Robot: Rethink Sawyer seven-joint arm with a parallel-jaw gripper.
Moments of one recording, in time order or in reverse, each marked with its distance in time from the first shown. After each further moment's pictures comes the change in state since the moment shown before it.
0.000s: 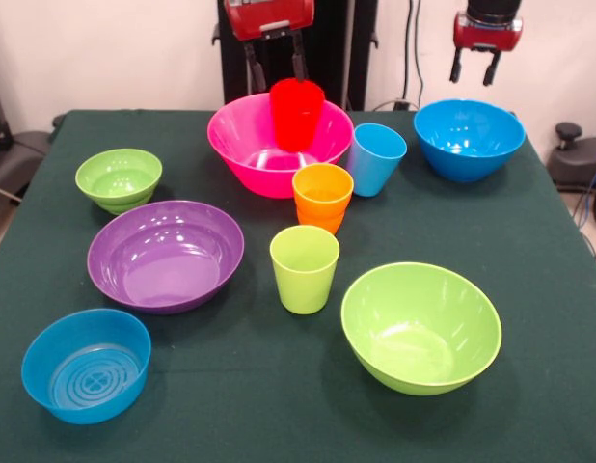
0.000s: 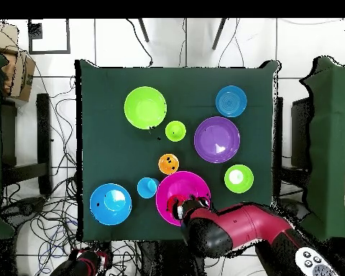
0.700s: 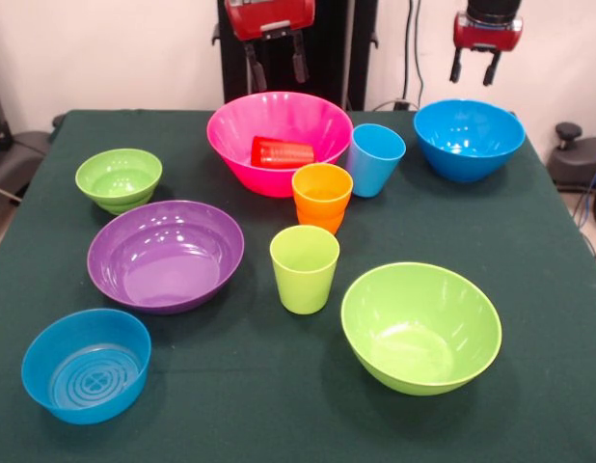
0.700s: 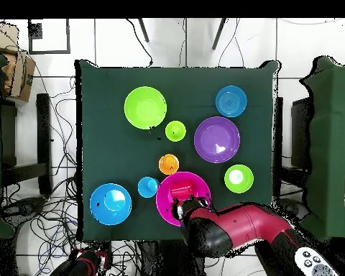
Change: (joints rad) arm 0.002 0.000 0.000 0.000 0.000 0.000 0.000
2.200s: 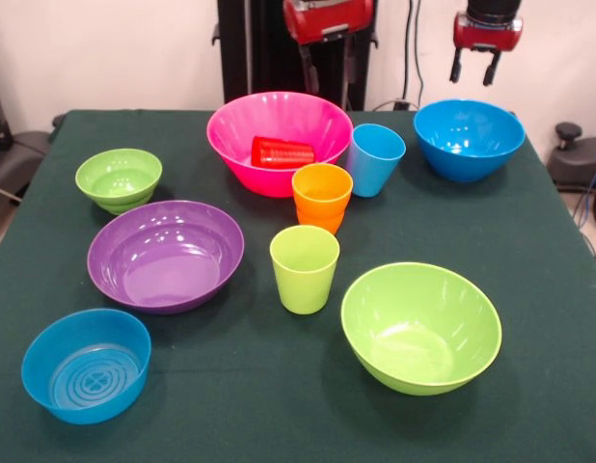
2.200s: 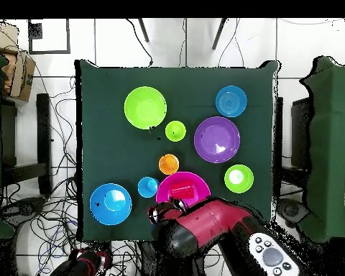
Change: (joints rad) arm 0.267 -0.012 -0.127 -0.010 -0.013 -0.026 0.000
